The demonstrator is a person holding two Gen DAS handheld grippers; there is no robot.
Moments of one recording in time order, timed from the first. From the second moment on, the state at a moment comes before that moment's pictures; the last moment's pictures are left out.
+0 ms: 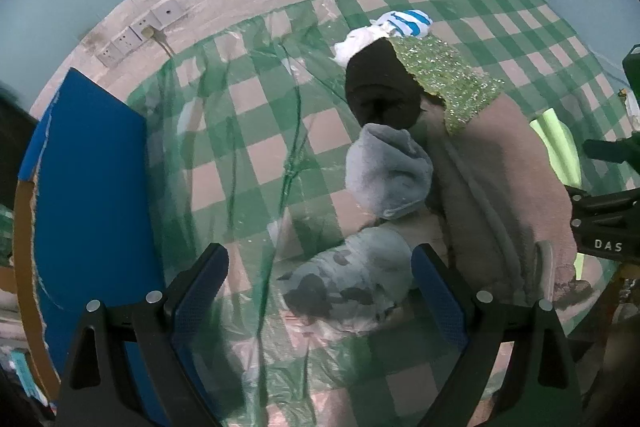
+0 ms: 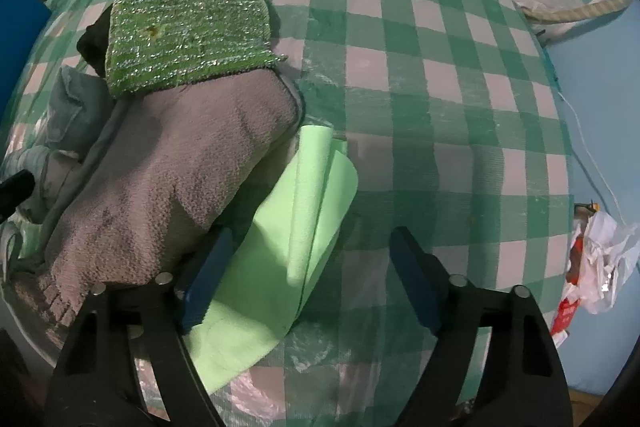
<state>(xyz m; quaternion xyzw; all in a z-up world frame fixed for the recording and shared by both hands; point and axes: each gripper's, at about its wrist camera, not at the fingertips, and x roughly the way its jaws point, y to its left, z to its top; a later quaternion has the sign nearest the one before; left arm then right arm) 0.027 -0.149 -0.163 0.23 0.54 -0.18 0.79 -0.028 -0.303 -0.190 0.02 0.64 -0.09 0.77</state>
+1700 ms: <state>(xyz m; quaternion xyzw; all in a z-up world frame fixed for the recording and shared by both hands) 0.009 -0.151 -0.142 0.21 0.52 -0.20 0.80 -0.045 -0.305 -0.103 0.00 0.57 -0.10 0.81</state>
